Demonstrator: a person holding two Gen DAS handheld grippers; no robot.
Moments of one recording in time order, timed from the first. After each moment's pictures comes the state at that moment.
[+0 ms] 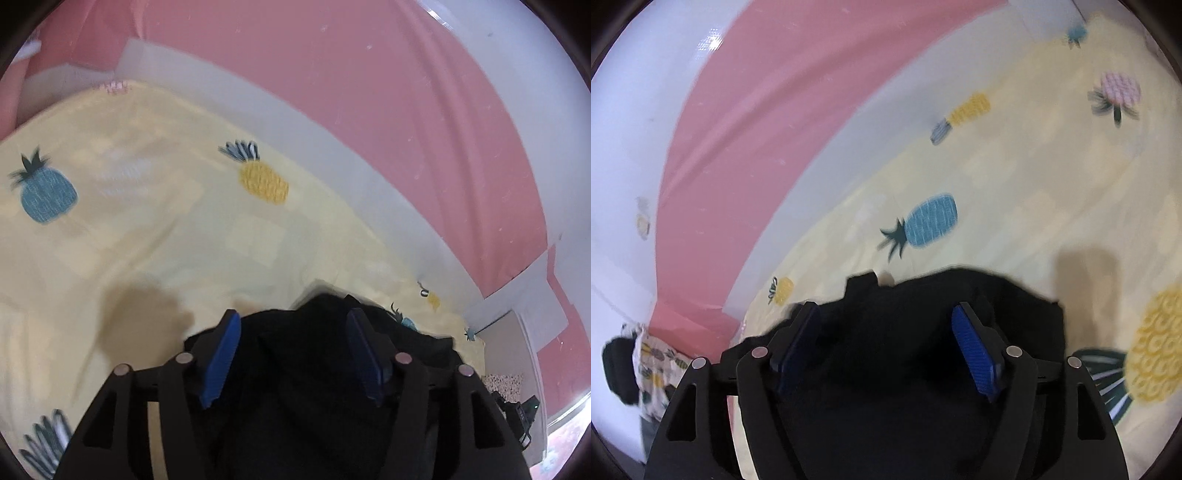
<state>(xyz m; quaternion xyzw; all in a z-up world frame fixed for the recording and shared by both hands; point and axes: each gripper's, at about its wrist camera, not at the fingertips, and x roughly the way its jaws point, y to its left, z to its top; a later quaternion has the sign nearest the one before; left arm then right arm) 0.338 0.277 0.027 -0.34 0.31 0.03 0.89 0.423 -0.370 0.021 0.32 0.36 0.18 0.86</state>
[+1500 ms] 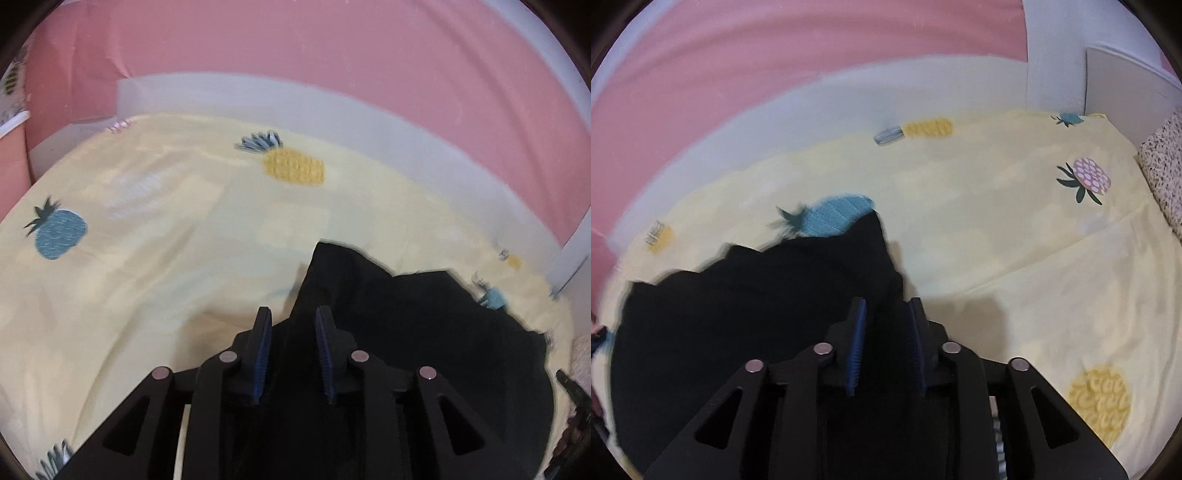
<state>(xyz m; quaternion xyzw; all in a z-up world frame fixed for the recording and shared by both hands) 0.384 0.225 -0.017 -0.20 0.35 0.13 0.91 0.445 -0.329 -0.020 0.09 0.38 0.04 0.92</state>
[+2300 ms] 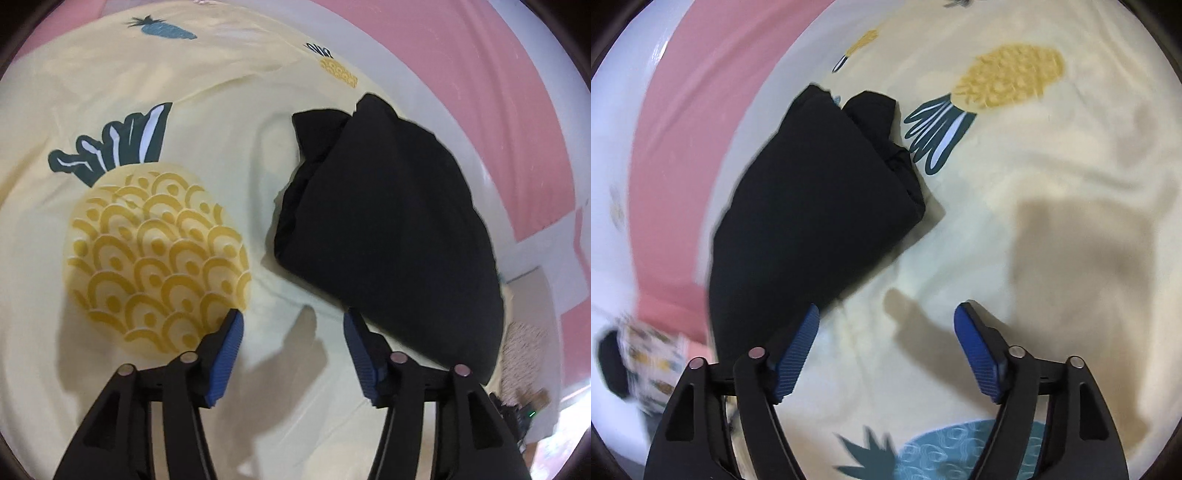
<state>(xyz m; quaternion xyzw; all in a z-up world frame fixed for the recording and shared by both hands) 0.149 0.209 -0.106 -0.37 0.42 0.07 0.82 0.228 -0.405 -0.119 0.39 0.45 0.12 0.79</state>
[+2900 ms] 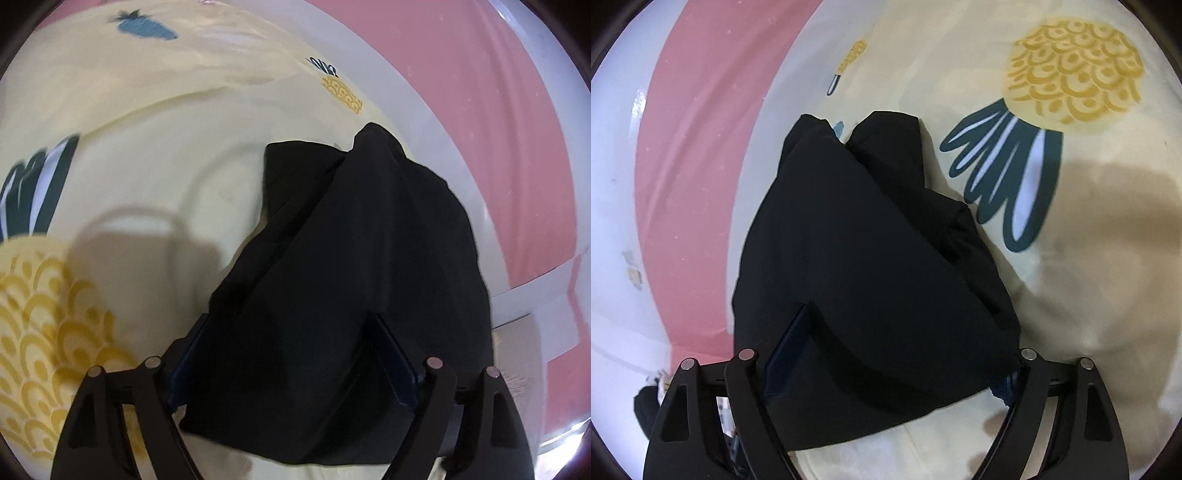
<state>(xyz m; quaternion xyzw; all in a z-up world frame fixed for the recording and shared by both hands) 0.233 0.208 -0.107 -0.41 0.39 0.09 0.82 0.308 -0.383 -0.124 0.46 0.42 0.11 0.77</state>
